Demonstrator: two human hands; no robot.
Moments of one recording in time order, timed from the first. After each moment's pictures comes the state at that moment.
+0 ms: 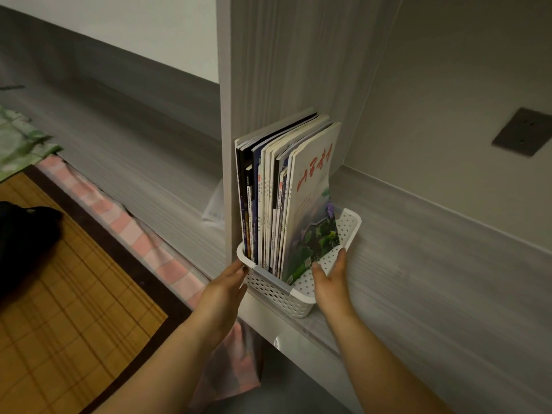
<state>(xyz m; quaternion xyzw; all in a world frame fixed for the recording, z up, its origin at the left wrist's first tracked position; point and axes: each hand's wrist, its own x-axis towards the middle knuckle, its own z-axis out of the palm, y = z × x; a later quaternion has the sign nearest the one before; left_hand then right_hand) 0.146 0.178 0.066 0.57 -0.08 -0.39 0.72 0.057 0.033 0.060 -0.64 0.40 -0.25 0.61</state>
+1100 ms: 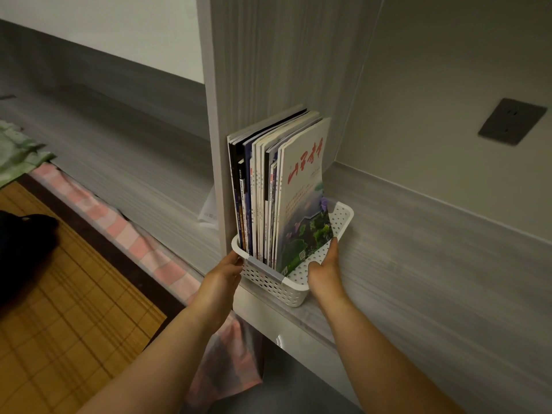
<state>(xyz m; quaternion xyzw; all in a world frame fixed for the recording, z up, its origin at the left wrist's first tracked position) 0.150 0.167 0.071 0.60 -0.10 -0.37 0.70 0.062 0.031 0.064 -0.59 0.41 -0.25 0.65</state>
